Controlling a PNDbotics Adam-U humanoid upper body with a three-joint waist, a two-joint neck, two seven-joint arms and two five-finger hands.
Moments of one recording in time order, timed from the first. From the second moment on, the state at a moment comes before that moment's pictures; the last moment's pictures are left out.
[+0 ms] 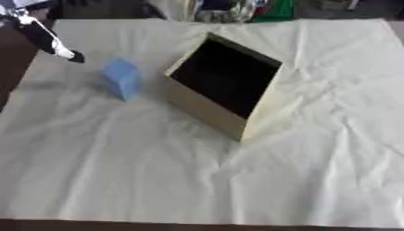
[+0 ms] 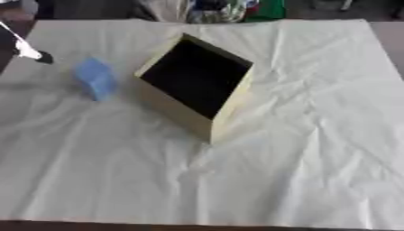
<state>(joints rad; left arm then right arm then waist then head) -1.01 0.70 -0.09 -0.99 -0.55 -0.51 -0.59 -0.54 -0.37 -0.12 -1.98 -0.13 -0.04 -0.19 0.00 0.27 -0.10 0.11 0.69</state>
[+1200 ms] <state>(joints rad) -1.03 0.66 -0.20 -0.90 -0.60 -0.52 -0.59 -0.54 -0.37 -0.12 -1.98 -0.14 -0.04 -0.20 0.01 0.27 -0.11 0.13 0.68</state>
